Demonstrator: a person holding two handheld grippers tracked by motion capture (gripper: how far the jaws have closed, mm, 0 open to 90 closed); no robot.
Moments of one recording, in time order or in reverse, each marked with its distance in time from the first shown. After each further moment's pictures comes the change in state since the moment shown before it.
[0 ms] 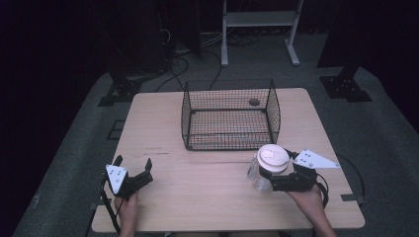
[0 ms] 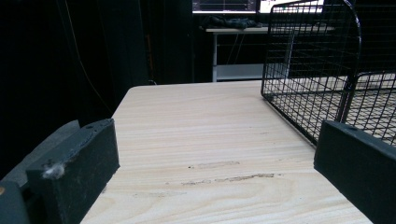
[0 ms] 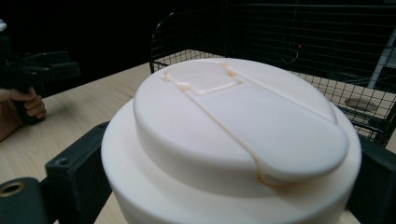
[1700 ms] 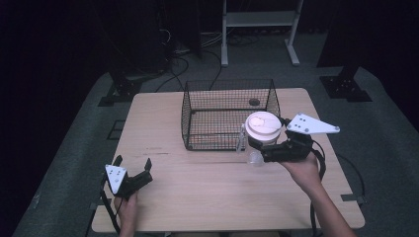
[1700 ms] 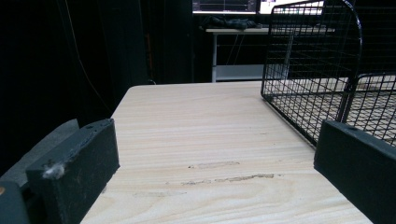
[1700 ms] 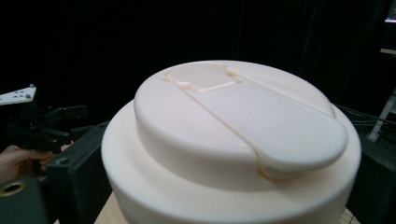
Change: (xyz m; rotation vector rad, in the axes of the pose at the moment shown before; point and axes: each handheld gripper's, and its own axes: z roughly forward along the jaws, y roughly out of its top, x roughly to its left) left arm 0.002 0.000 0.000 0.003 -0.003 -0.008; right arm 0.012 0.106 0.015 -0.071 0.046 -0.088
